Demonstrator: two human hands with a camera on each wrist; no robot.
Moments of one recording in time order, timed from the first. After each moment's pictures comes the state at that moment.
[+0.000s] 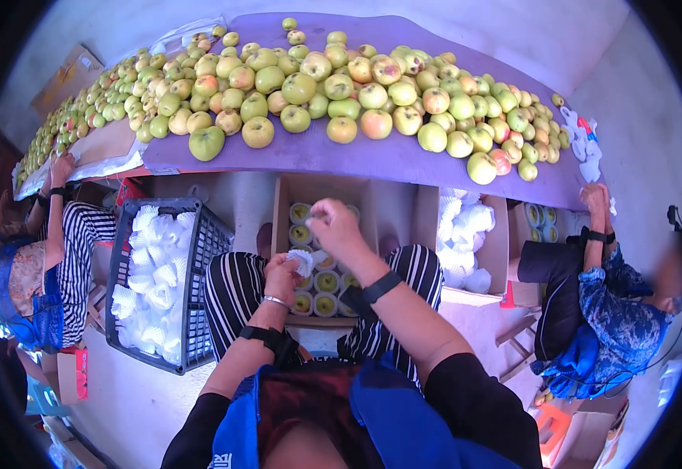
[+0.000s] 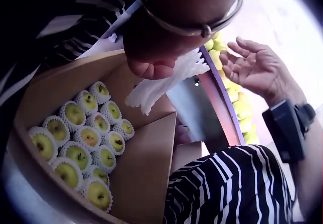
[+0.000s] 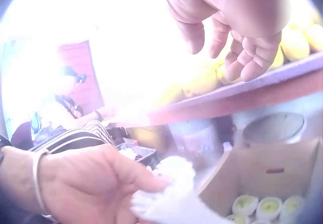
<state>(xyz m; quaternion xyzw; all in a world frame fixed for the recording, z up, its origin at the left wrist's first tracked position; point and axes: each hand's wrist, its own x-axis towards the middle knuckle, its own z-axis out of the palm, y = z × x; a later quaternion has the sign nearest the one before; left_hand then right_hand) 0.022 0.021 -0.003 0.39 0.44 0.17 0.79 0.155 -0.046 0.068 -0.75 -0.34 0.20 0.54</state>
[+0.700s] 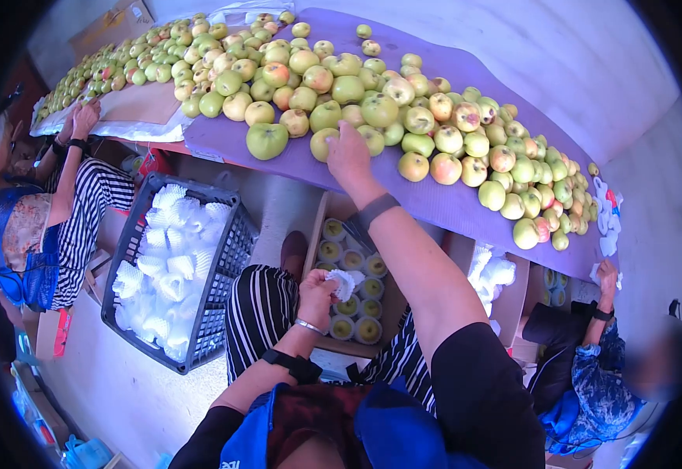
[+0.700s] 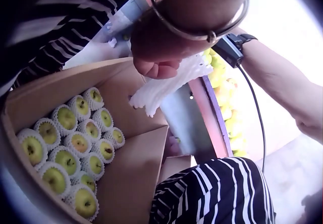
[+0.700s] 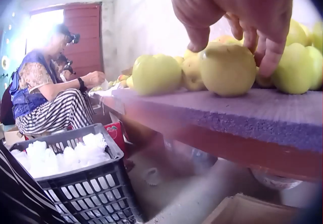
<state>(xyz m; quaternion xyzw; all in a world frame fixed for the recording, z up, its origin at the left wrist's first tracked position) 0.029 0.029 0.013 0.33 0.42 0.24 0.81 0.219 0.145 0.113 -0.80 -0.43 -0.03 0.43</state>
